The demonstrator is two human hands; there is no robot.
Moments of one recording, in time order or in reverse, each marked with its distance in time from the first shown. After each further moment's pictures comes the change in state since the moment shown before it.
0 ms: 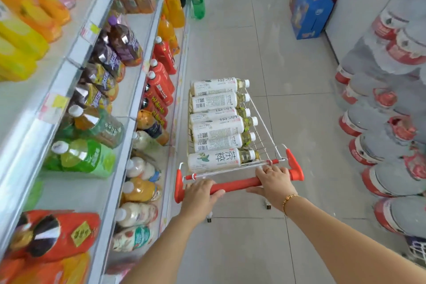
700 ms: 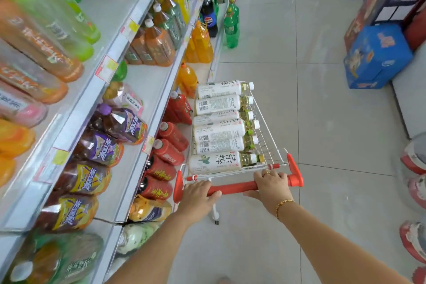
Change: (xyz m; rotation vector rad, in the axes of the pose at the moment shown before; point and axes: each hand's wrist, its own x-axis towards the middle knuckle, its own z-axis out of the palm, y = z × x) left_hand 0.377 -0.037 -0.181 -0.041 -0.072 -0.192; right_hand 0.385 0.091 -0.215 -0.056 -0.058 -0.104
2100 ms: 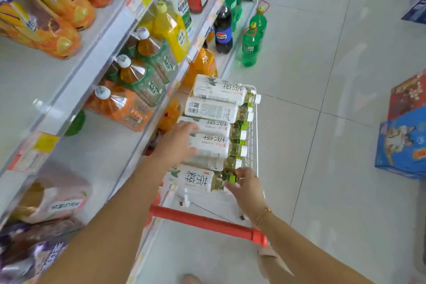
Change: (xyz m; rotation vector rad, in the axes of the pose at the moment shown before) left_hand 0.452 -0.002 -0.311 -0.211 0.167 -0.141; right_hand 0.391 0.097 -0.232 1.005 -0.060 0.176
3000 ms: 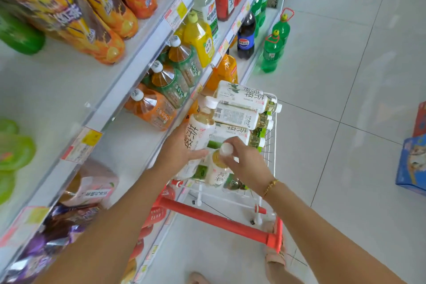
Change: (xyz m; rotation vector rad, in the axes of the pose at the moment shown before) left_hand -0.050 -0.001 -0.043 -0.480 0.209 -0.117; right_hand 0.001 -0.102 -0.020 -0.191 -0.123 -0.609
